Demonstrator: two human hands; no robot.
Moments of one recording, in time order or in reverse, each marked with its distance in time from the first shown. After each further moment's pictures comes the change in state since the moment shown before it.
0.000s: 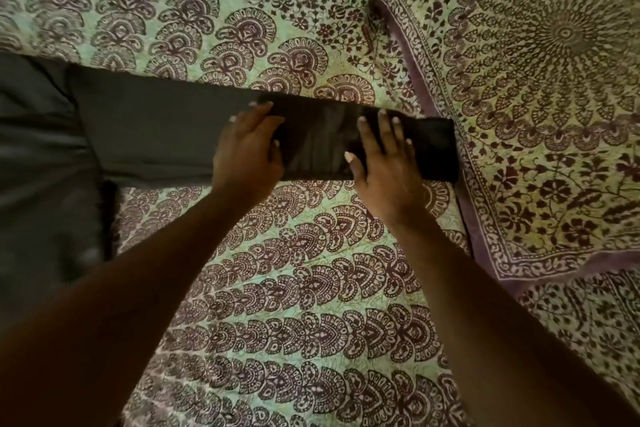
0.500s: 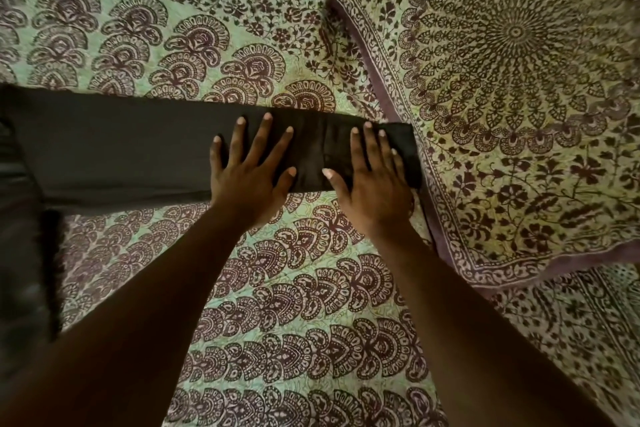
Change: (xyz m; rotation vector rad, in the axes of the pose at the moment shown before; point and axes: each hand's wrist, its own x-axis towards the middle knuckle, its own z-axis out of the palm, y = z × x) left_hand 0.009 0.029 0.057 0.368 -0.166 0.085; right_hand -0.008 0.038 0.003 -0.046 -0.013 0.087
